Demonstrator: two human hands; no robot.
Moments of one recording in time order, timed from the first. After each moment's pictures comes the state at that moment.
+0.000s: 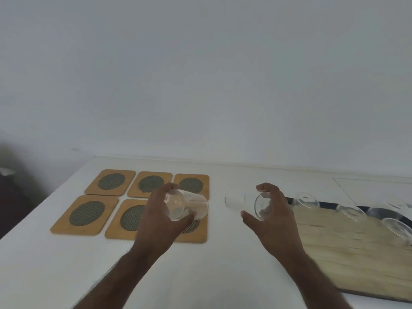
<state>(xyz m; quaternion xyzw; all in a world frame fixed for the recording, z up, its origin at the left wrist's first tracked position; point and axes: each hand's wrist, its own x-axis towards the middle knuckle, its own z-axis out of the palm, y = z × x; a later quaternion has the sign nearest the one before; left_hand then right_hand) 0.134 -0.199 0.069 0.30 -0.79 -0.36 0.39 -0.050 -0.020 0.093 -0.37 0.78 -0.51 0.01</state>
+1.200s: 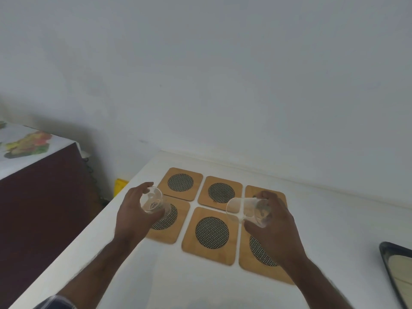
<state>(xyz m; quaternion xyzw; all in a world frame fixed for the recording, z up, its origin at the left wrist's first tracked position) 0.303 -0.430 0.016 0.47 -0.73 -0.27 0.41 0.048 -0.233 0.065 -0.47 0.75 -0.46 0.07</state>
